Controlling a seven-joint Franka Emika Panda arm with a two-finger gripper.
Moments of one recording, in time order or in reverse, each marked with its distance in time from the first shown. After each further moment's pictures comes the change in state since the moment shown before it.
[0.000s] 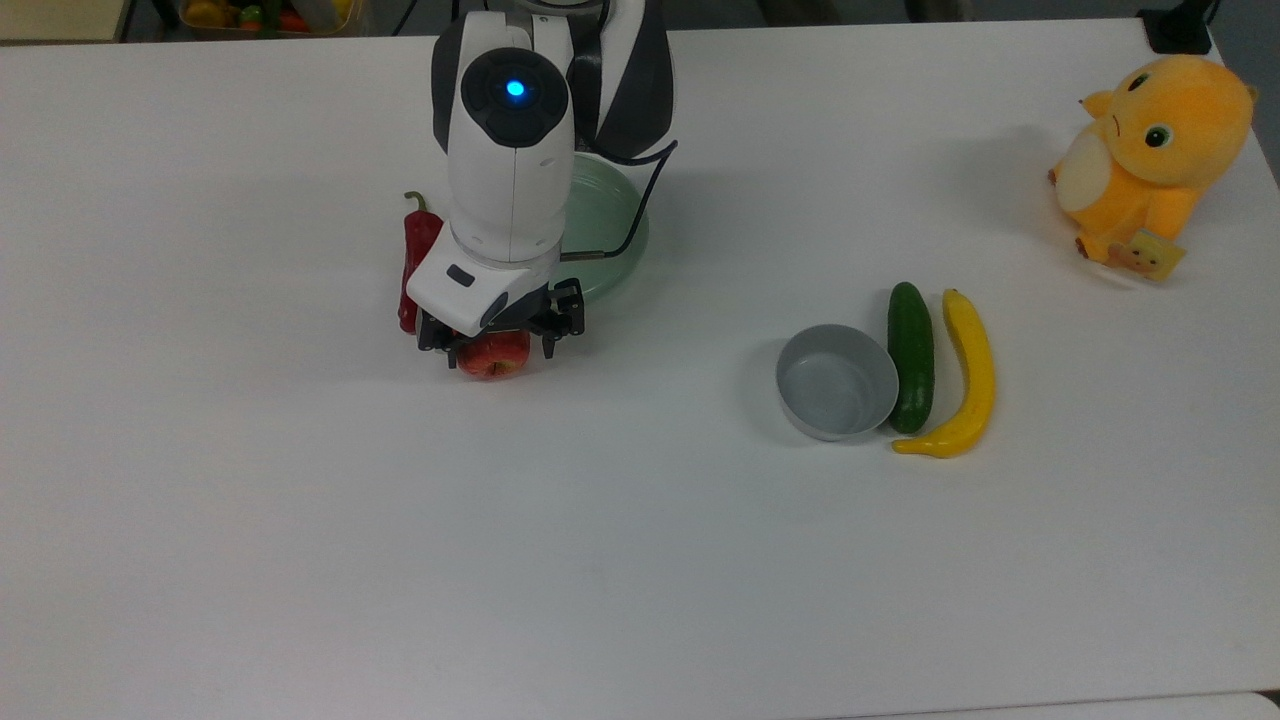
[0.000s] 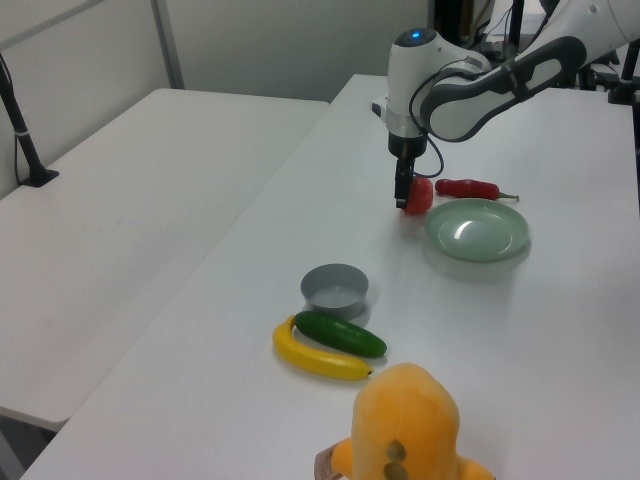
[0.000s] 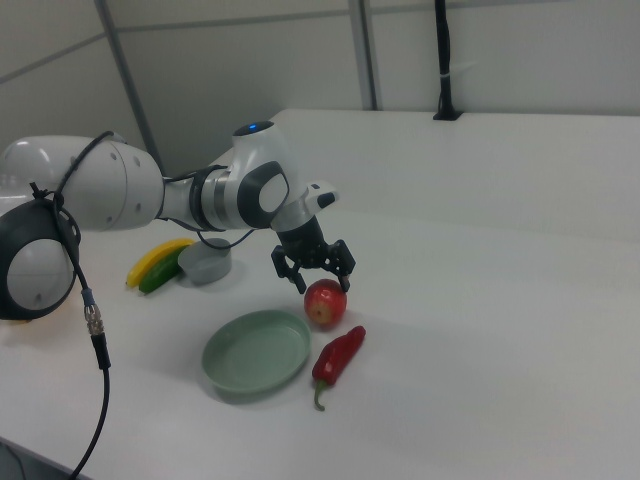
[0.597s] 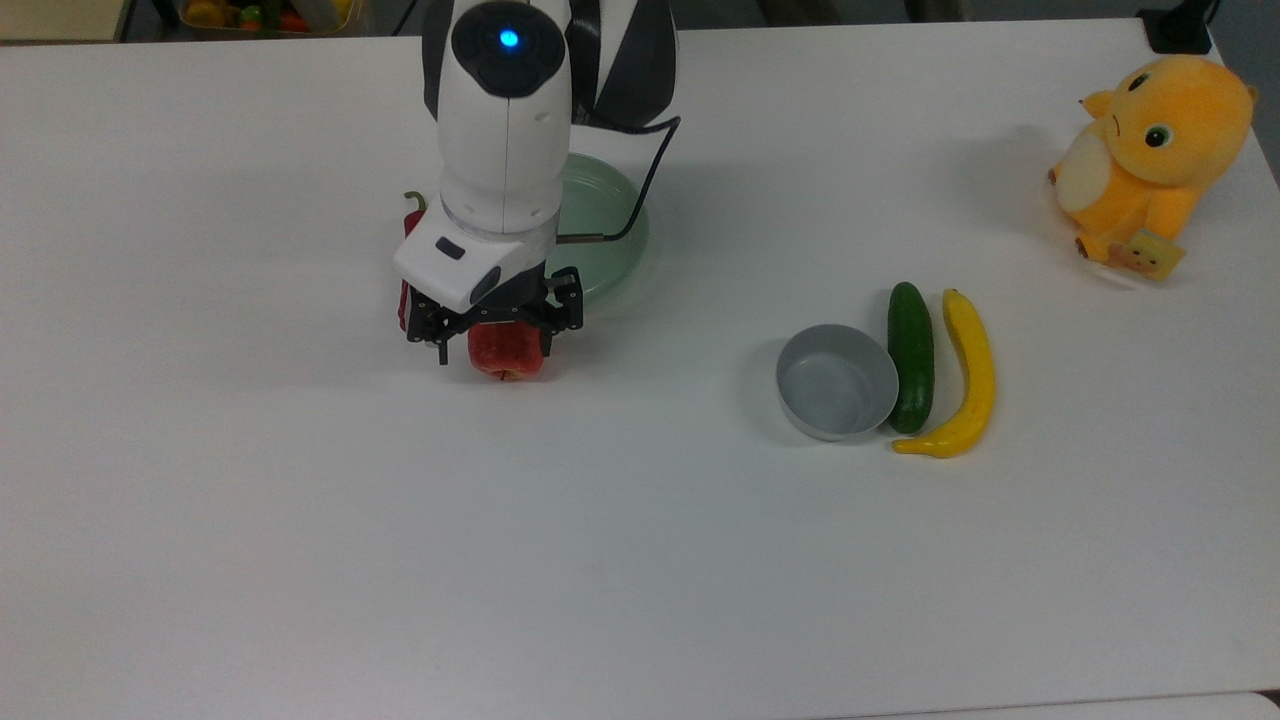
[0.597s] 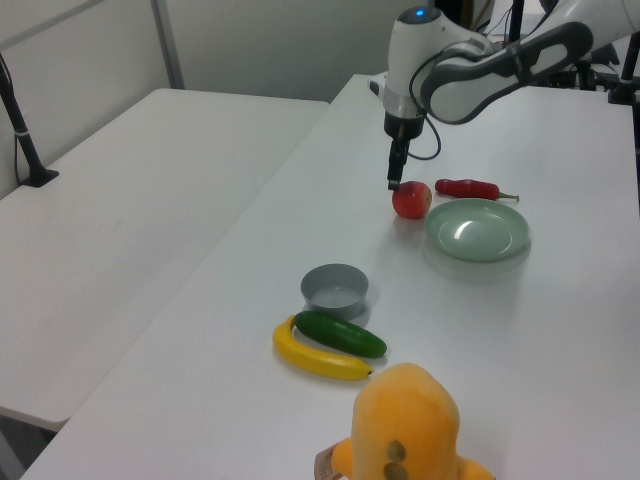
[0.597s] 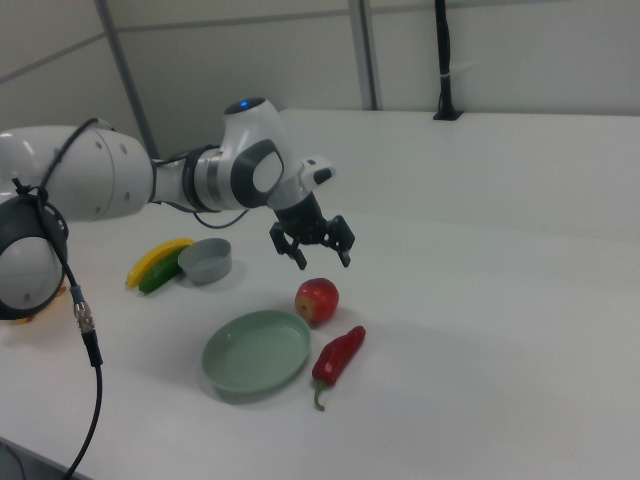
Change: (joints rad) arm 0.000 -0.041 0.000 0.030 0.000 0.001 0.010
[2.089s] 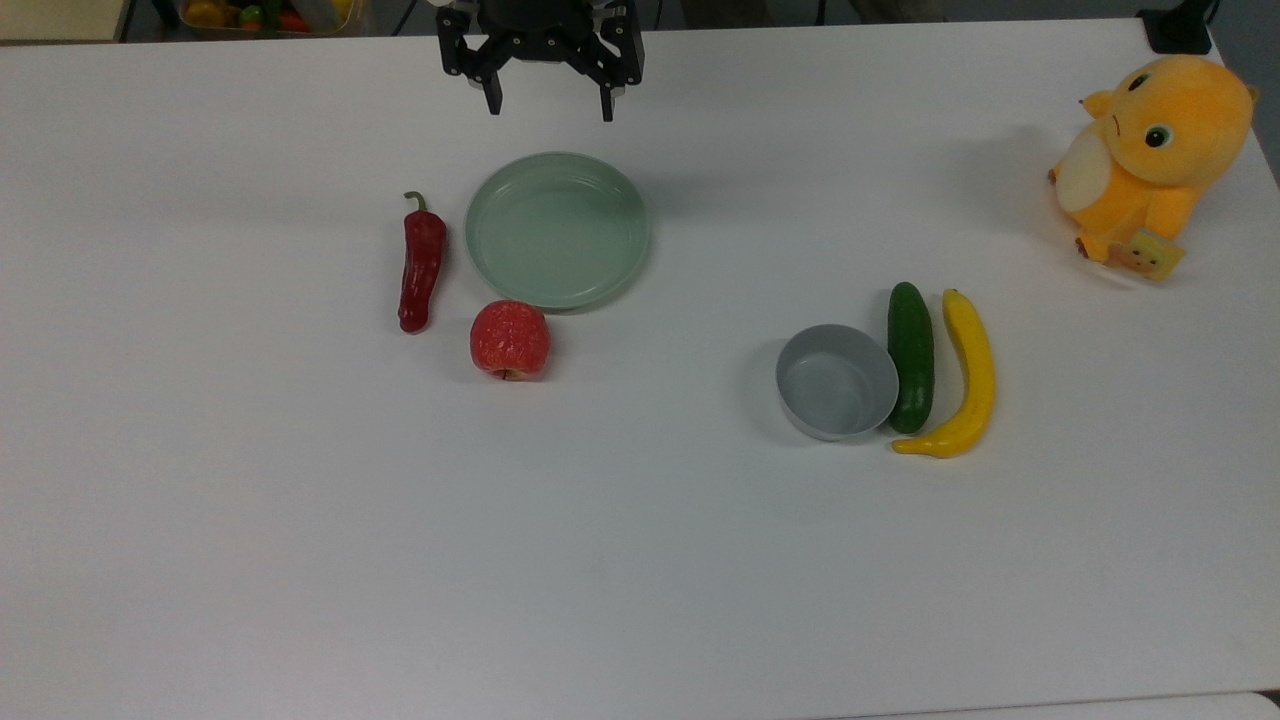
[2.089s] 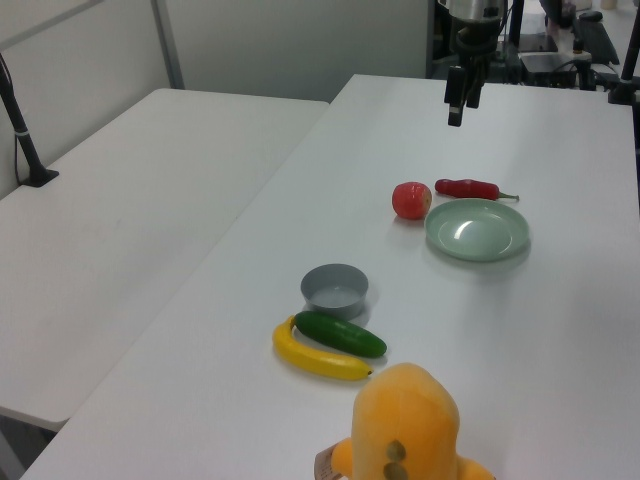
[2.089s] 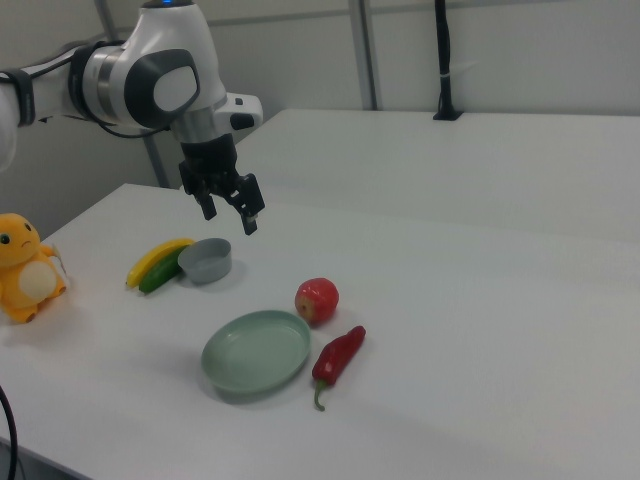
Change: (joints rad) arm 0.003 -0.440 0.042 -0.148 0.189 -0.410 0.245
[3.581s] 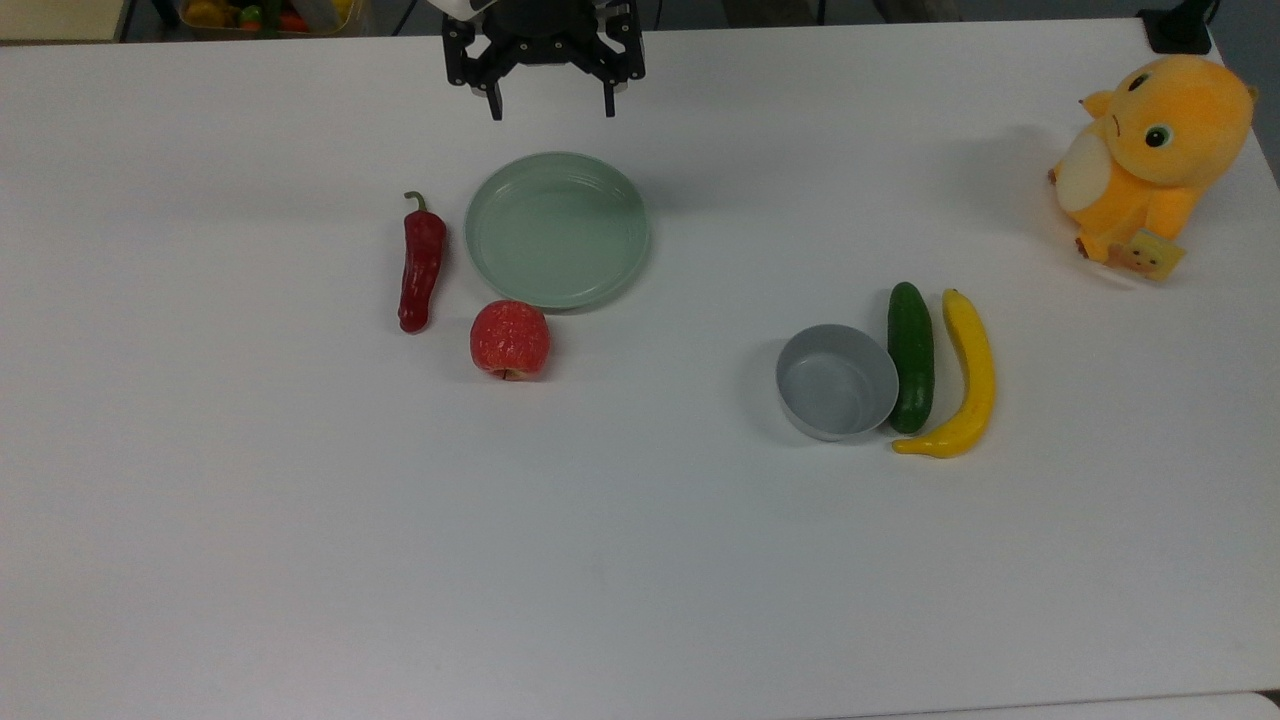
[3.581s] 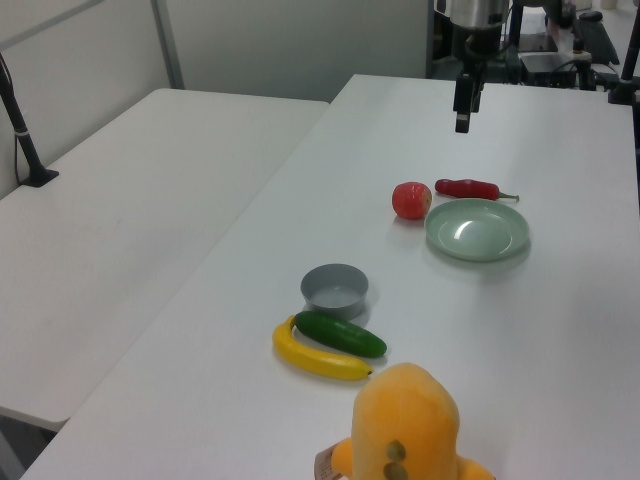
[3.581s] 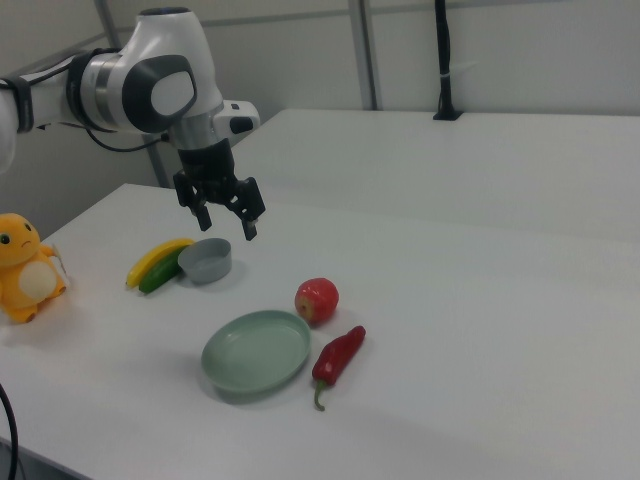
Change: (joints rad) arm 0.012 -0.003 0.002 -0.022 -0.032 -0.009 -0.120
